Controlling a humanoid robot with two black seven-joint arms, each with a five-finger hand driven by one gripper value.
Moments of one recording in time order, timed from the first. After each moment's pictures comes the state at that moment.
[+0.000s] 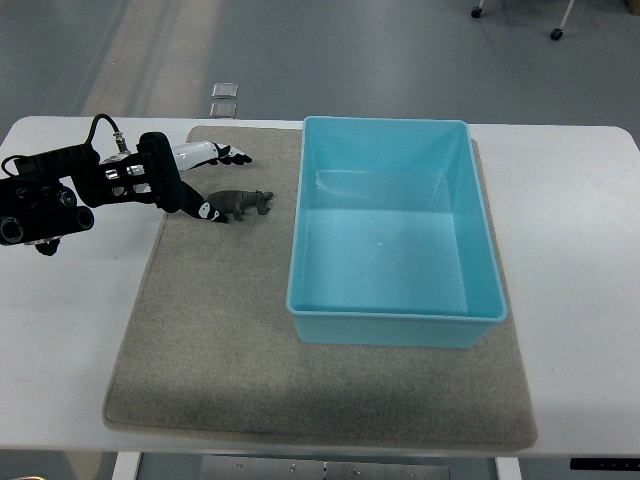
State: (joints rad) left arm -1.31 0.57 0.50 -1.02 0.69 0.21 -0.36; right arm 0.04 0.00 -0.01 0.10 -0.06 0.19 0.08
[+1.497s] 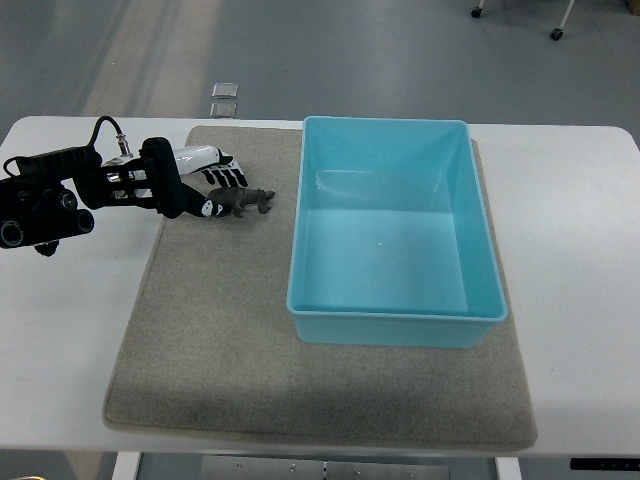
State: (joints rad) left arm -1.31 0.57 0.50 -1.02 0.73 0.21 -0.36; right arm 0.04 0.00 -0.01 0.10 -0.06 0.19 0.08
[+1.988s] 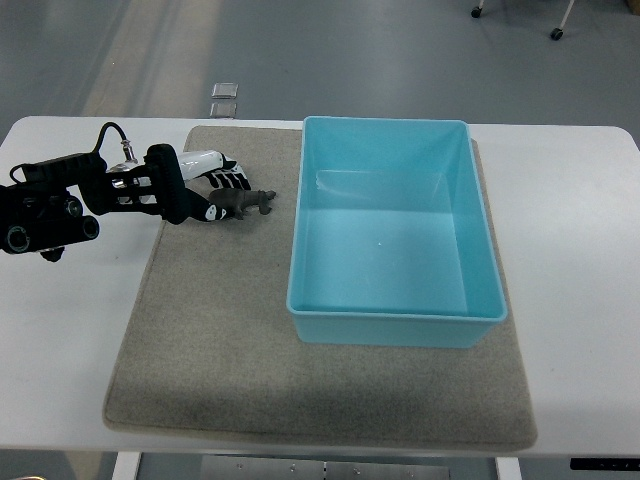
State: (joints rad) left arm -1.29 0.55 0.50 -1.02 0.73 0.23 -0.36; right arm 0.04 0.00 -0.01 0.10 -0.06 0.19 0.08
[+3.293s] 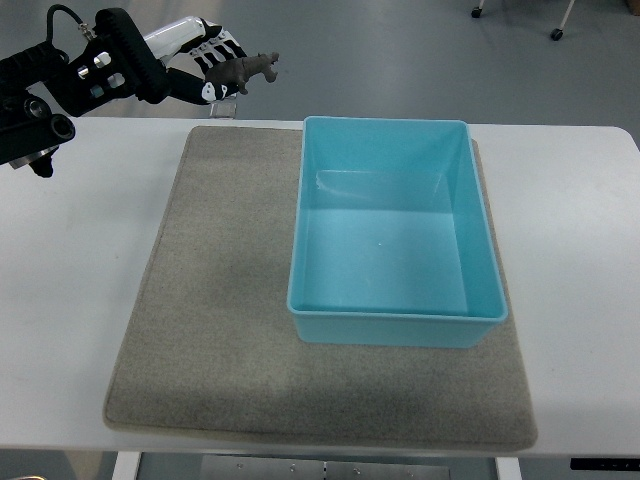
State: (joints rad) left arm -1.38 0.63 0.18 -1.00 0.71 0.17 -0.35; right arm 0.04 0.00 -0.01 0.10 -0.06 0.19 0.08
